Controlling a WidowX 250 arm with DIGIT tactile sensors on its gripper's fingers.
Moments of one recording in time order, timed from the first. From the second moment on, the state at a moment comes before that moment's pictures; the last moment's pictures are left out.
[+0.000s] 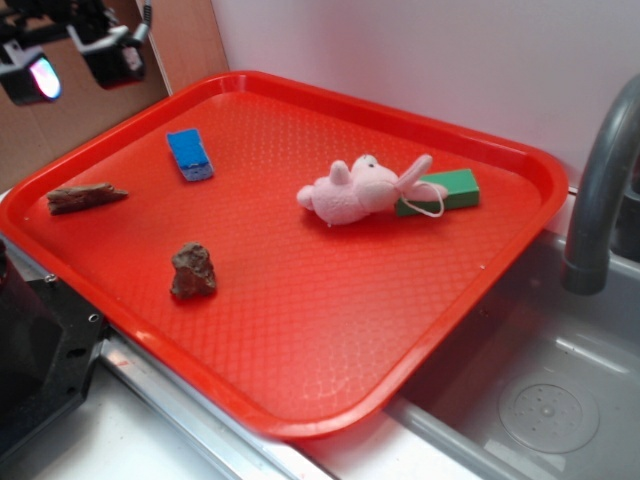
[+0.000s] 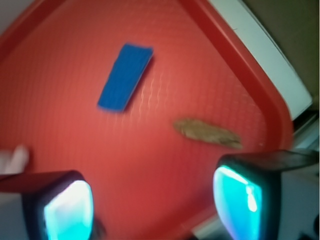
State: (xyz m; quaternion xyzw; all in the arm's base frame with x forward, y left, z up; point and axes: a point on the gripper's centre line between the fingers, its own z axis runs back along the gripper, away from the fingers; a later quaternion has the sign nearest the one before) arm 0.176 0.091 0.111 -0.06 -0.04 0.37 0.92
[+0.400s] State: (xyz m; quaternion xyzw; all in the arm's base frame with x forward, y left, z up) arm 0.214 0.079 0.065 0.01 -0.07 0.42 0.91
